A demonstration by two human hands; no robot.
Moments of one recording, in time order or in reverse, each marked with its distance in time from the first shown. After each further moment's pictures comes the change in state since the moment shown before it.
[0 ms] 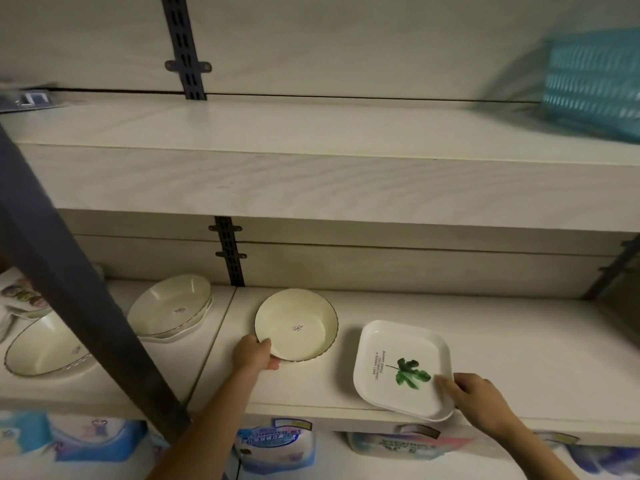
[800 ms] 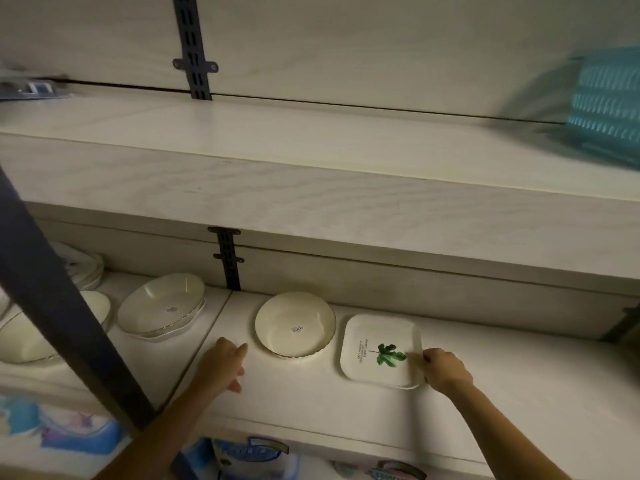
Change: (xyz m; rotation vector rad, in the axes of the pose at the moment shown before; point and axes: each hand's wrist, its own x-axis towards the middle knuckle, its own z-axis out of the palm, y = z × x) left_hand -0.015 0.008 -0.023 0.253 0.006 0.046; right_hand 0.112 -0.022 -0.006 -0.192 -0.044 0.051
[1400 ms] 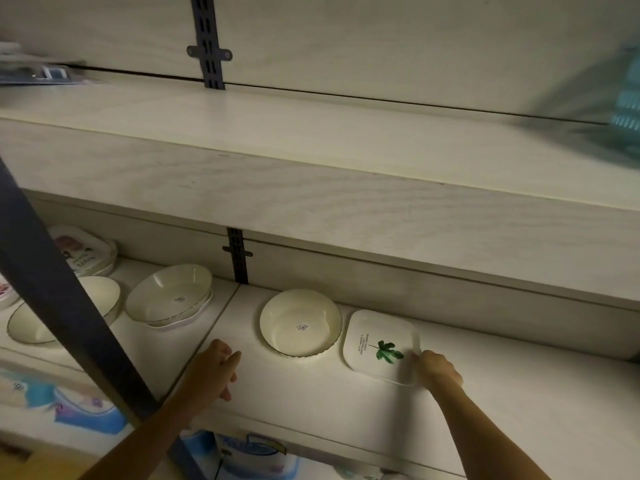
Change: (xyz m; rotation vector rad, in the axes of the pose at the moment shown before) left_hand -0.011 -0.023 -0.013 0.025 0.011 0.170; right_hand 0.033 -0.022 0.017 -0.114 -0.038 0.157
